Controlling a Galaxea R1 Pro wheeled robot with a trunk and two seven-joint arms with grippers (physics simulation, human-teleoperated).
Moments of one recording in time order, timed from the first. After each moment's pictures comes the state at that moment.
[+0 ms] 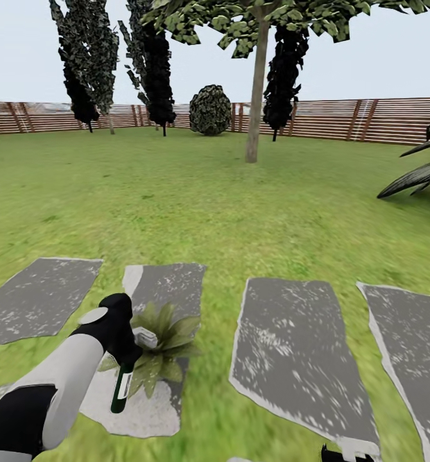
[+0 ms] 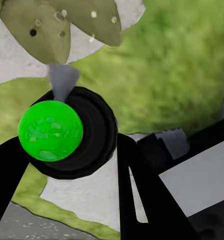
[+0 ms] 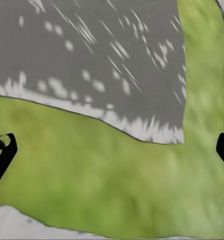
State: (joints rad) left arm -0.95 0.03 0.05 -0.50 -1.42 0.98 -1.41; right arm -0.43 -0.08 -0.31 -0.03 0.28 -0.40 -0.31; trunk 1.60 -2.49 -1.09
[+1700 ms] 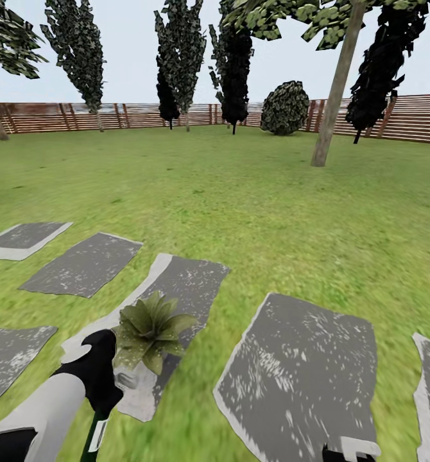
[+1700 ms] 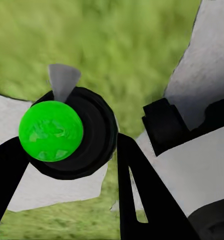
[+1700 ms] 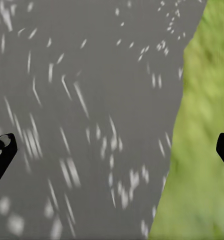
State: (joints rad) left arm -0.77 0.09 0.10 -0.50 -1.41 0.98 -1.32; right arm -0.43 -0.09 -0.31 -0.03 0.28 -0.40 -0.30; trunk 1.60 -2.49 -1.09
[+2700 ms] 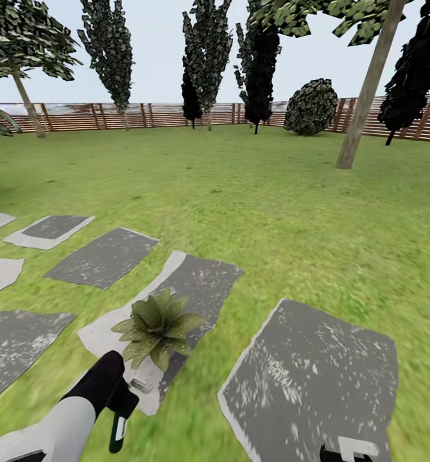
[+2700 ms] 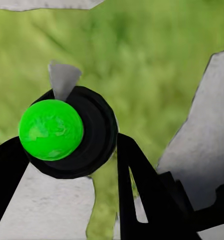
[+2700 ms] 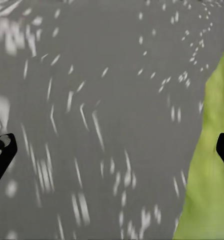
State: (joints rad) left arm -0.68 0.00 0.26 -0.49 -1.03 0.83 -0.74; right arm -0.43 -0.08 -0.31 -0.03 0.28 -0.40 -0.30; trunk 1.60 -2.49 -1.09
